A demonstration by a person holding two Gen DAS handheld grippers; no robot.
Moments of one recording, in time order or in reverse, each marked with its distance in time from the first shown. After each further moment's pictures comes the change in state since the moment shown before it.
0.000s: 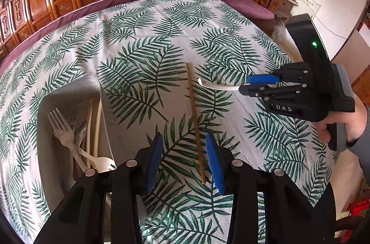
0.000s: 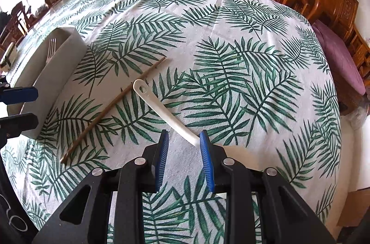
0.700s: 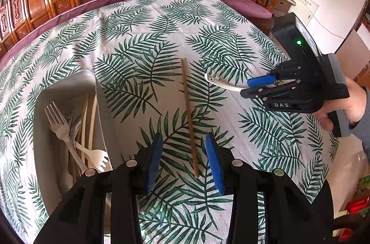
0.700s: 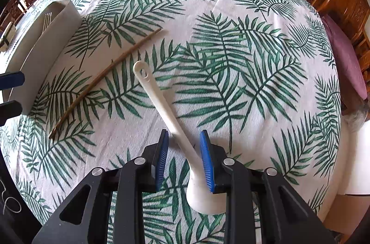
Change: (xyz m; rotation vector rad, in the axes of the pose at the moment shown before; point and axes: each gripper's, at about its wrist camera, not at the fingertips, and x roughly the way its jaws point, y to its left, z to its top) left arm -0.002 -0.004 -0.006 -0.002 0.009 -0.018; right arm 0.012 -0.007 -0.008 -0.040 0.153 0.024
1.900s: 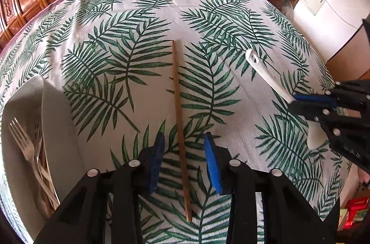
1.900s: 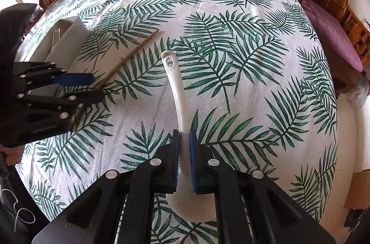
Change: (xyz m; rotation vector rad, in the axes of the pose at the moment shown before) left arm 0.082 -0.015 0.029 0.003 0.141 0.045; right arm -0.032 0.001 -0.043 0.134 -0.101 0.025
